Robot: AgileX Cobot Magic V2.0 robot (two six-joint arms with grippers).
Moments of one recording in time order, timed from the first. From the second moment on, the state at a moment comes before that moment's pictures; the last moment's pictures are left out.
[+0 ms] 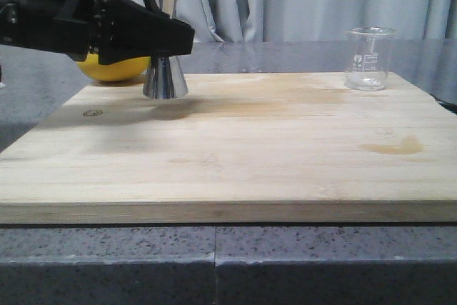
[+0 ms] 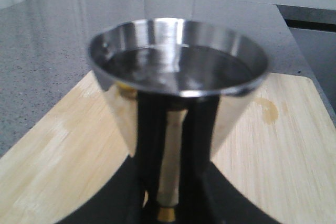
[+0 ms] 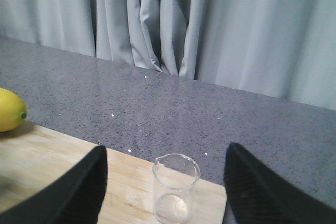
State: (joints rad) left arm -0.25 1.74 -0.91 1.44 -1.16 -0.84; right arm 0.29 0.80 -0.51 0.09 -0.16 -0.18
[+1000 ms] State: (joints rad) left arm -0.25 1.74 -0.86 1.36 -1.16 -0.75; right arm 0.29 0.80 -0.51 0.09 -0.15 -0.18
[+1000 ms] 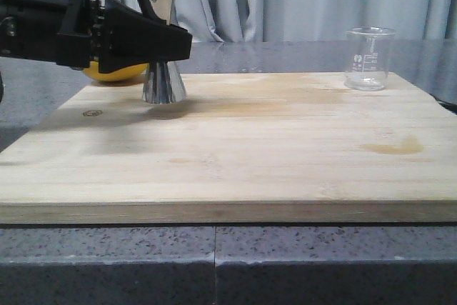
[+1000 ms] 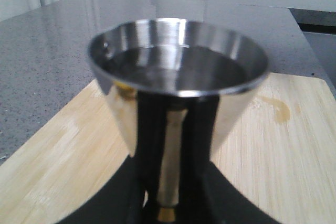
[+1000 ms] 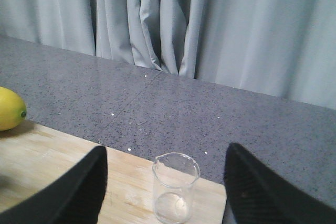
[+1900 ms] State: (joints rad) left arm -0.25 1.74 -0.79 1.34 -1.16 -0.70; right arm 0.29 0.80 -0.51 0.09 -0.15 -0.18
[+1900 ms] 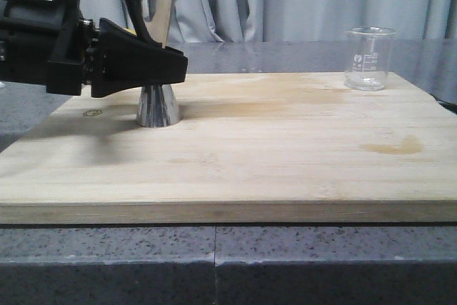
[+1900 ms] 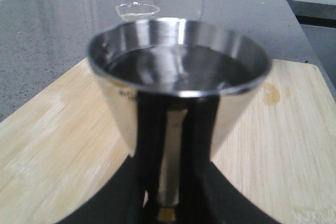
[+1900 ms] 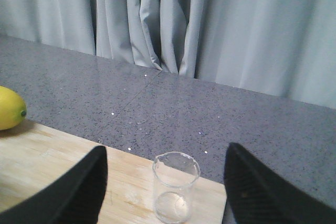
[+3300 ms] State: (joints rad) left arm -0.25 1.75 -0.78 1.32 -1.17 -0.69; right arm 0.29 0.80 -0.51 0.09 -0.15 -0.18
